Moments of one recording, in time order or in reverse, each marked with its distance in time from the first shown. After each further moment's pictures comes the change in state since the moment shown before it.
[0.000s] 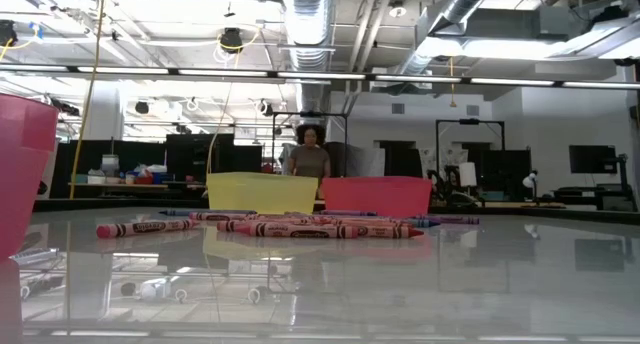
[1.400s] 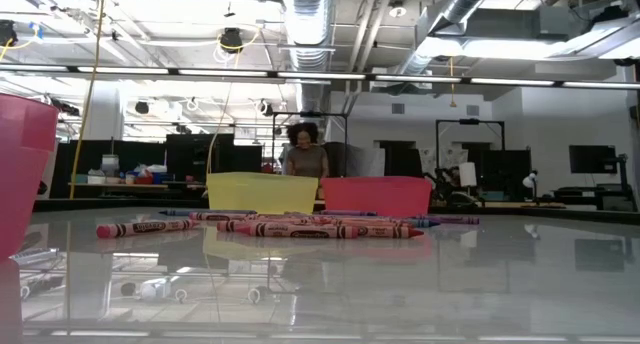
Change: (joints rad) left arm -0.001 0.084 0.000 0.026 -0.004 -0.045; right arm -0.013 0.009 0.001 -0.038 0.044 -0.030
